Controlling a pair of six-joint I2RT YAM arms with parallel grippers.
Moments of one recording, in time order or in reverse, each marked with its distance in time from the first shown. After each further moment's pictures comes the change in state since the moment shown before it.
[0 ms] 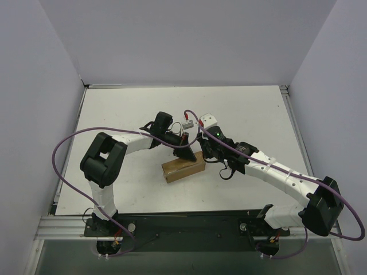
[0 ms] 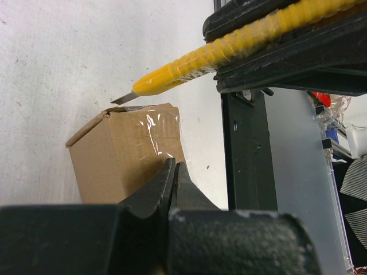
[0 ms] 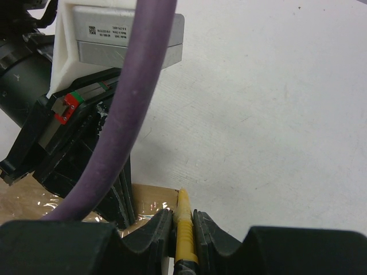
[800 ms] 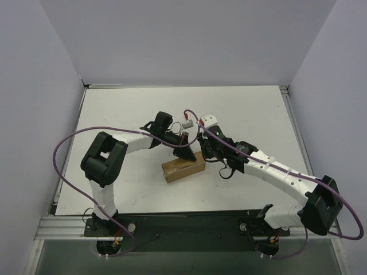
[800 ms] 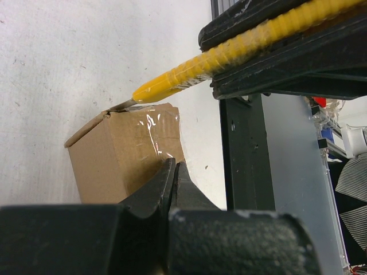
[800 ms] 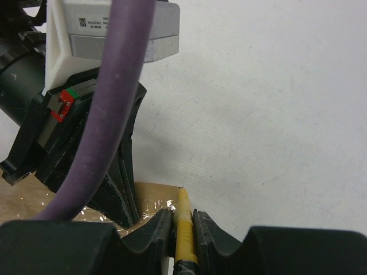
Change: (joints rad) left arm 0.004 0.012 0.006 0.001 0.017 -0.004; right arm -0.009 0.011 0.000 -0.011 -0.024 0.035
